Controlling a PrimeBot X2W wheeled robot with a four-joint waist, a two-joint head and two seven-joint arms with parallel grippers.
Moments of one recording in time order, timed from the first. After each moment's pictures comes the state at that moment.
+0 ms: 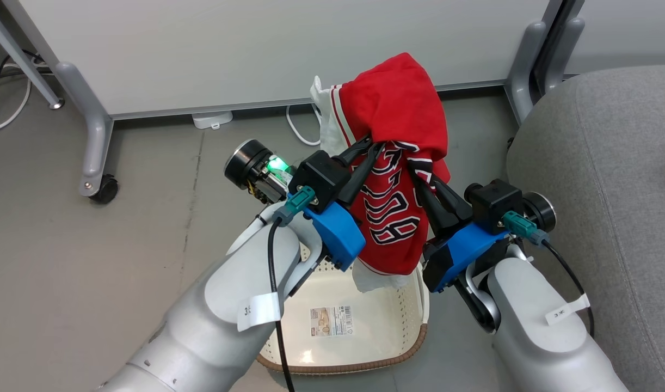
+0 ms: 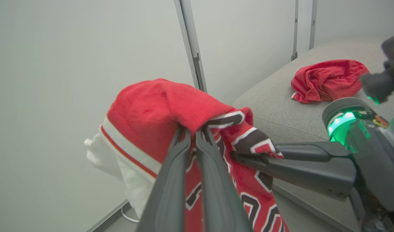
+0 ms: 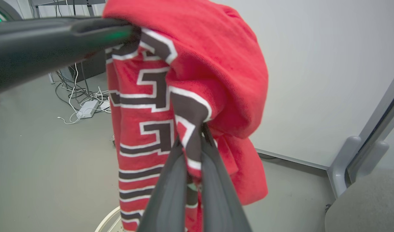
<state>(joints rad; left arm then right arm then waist) -0.80 0.05 -0.81 0.69 -0.36 -0.12 -0.26 -0.59 -0.05 0.35 0.64 0.16 0.13 -0.26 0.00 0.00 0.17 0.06</state>
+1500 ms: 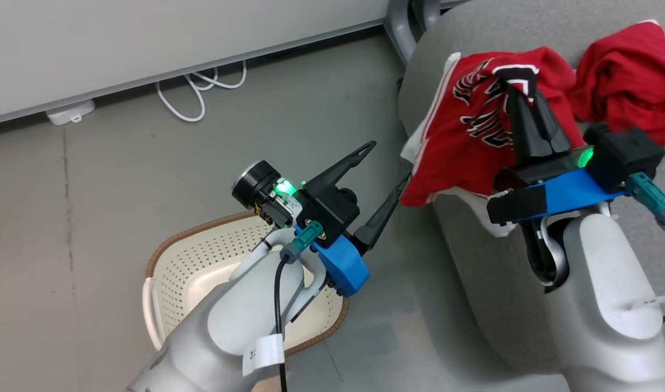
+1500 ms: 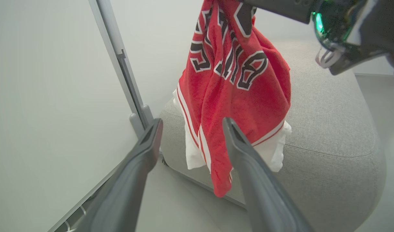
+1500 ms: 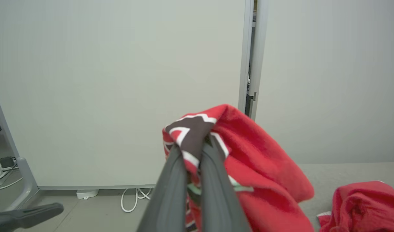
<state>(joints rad) -0.72 0.08 -0.80 0.59 -0.27 -0.12 -0.26 -0.58 -0.05 0.07 0.31 0.14 0.13 -0.26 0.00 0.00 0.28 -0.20</state>
